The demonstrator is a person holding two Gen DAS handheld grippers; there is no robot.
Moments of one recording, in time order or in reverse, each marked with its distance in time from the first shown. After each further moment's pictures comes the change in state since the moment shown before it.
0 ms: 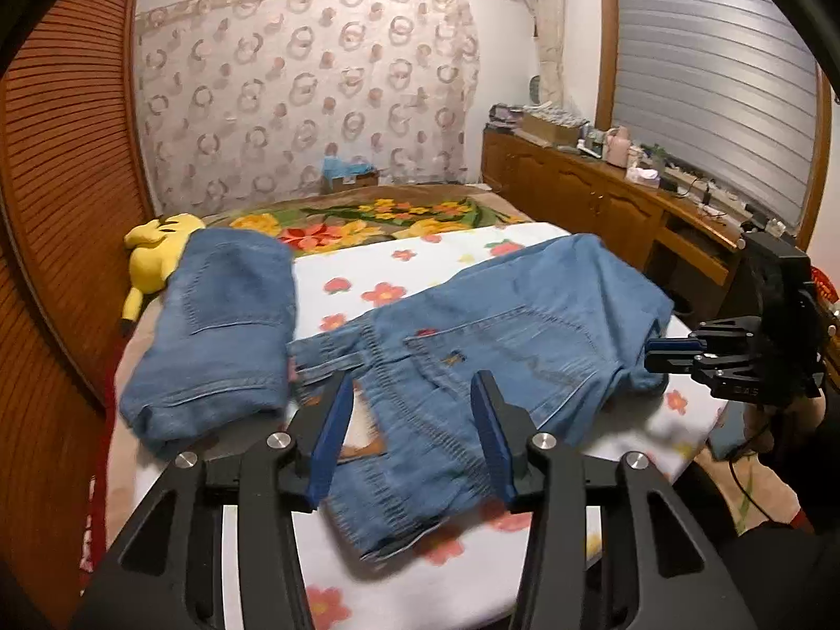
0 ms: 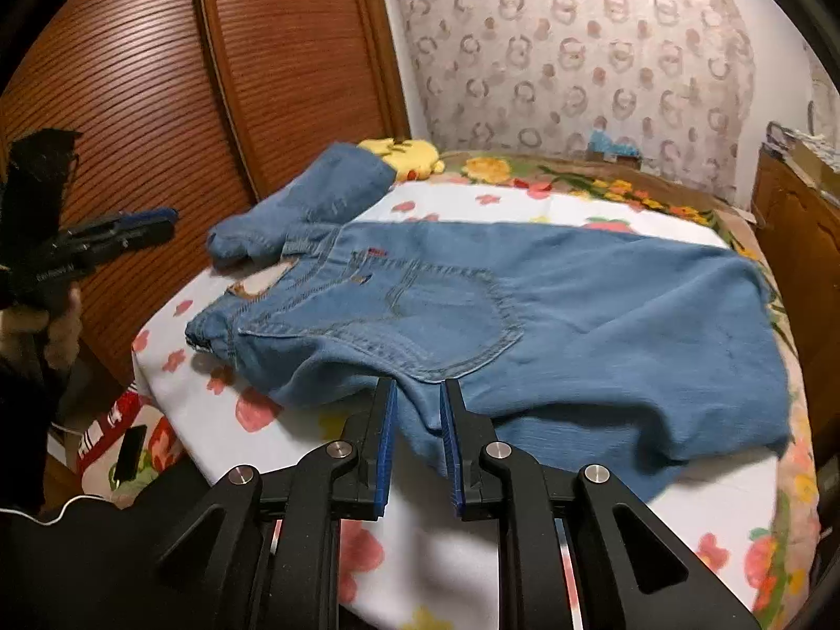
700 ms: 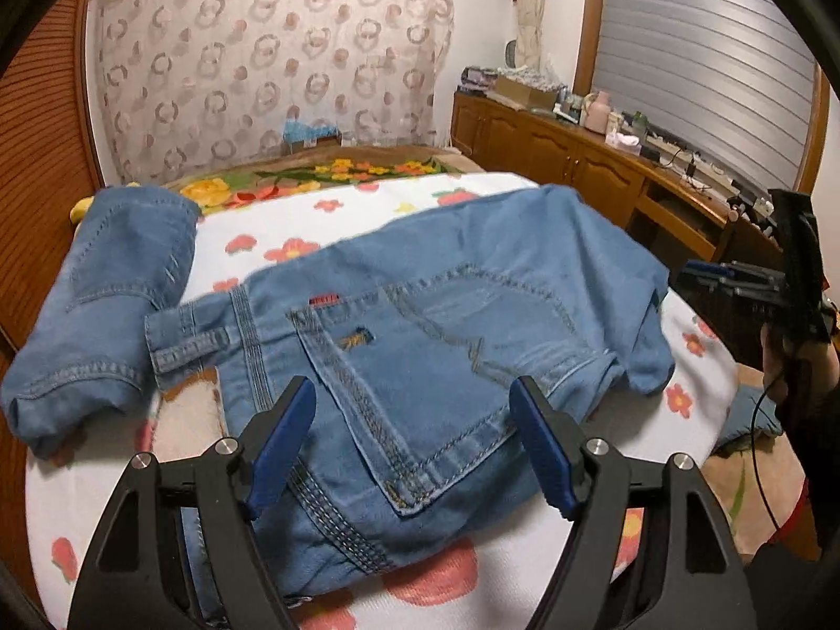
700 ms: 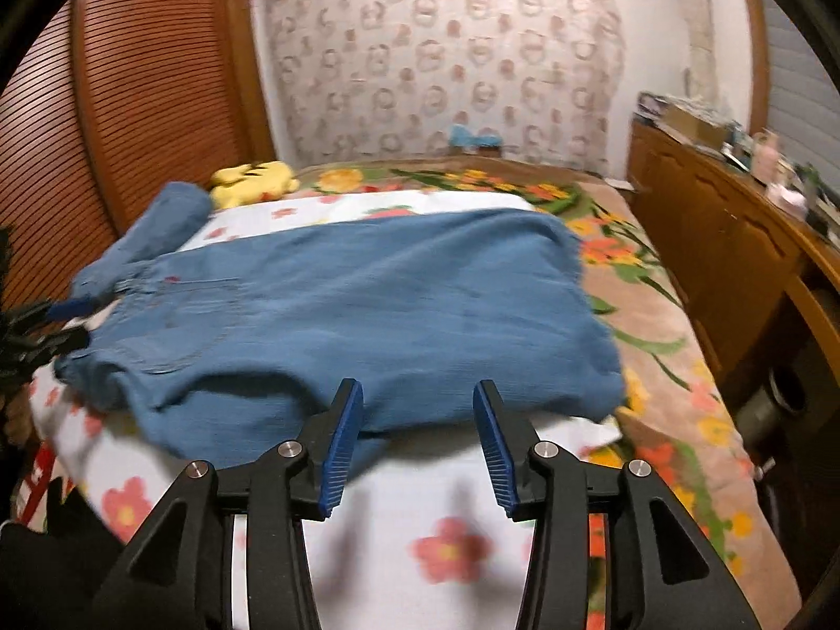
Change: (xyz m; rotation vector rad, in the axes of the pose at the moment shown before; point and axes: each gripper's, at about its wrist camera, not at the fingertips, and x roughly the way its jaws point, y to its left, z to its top) left arm 0.082 -0.051 -0.013 0.000 0.108 -0.071; right arm -0.028 -0.084 -0.028 0.164 -0.015 -0.320
